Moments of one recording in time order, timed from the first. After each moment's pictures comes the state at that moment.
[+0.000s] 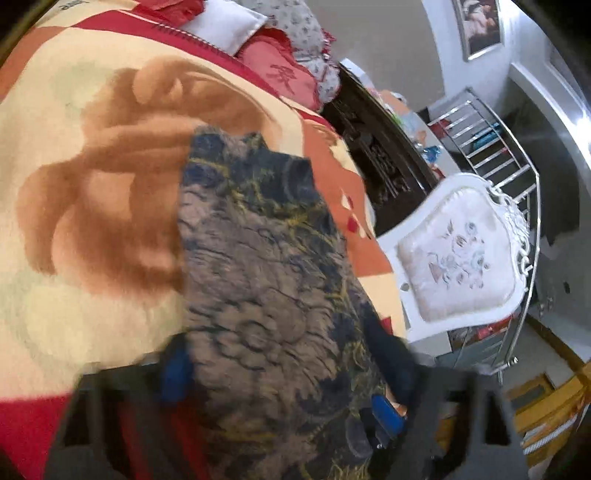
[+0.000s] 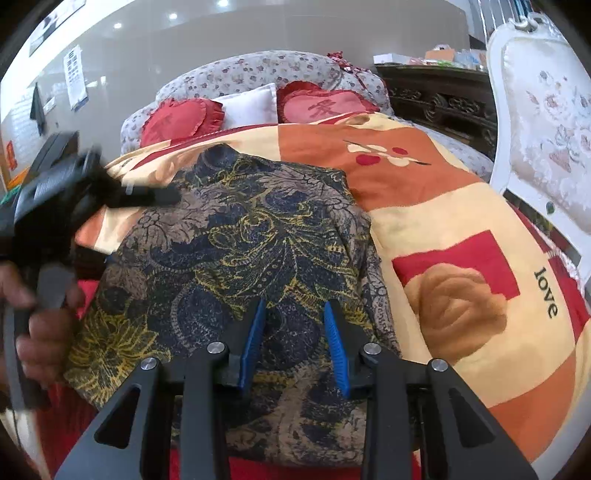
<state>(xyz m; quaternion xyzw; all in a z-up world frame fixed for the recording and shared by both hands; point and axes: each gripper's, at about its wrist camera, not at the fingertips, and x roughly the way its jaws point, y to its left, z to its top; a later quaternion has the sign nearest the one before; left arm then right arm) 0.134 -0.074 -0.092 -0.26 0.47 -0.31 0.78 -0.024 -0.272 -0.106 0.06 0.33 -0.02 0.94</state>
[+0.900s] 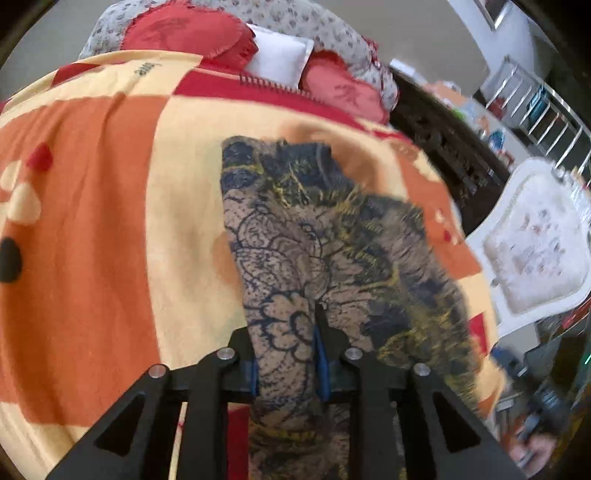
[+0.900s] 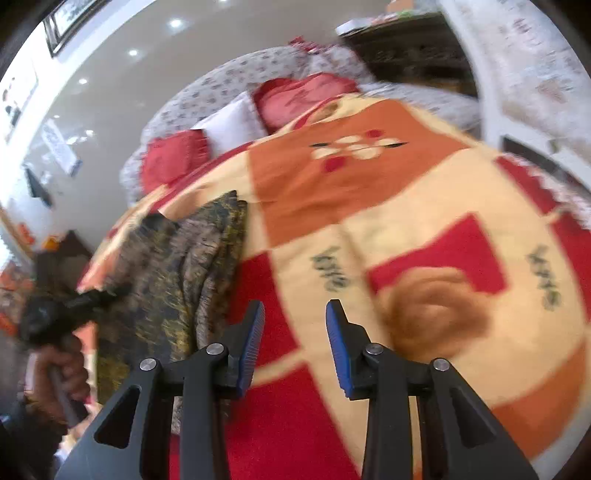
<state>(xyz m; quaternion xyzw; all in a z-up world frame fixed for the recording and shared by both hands) 0.134 -0.011 -0.078 -0.11 0.47 -0.18 0.86 0.004 -0.352 -0.074 0.24 0.36 0.06 0.90</state>
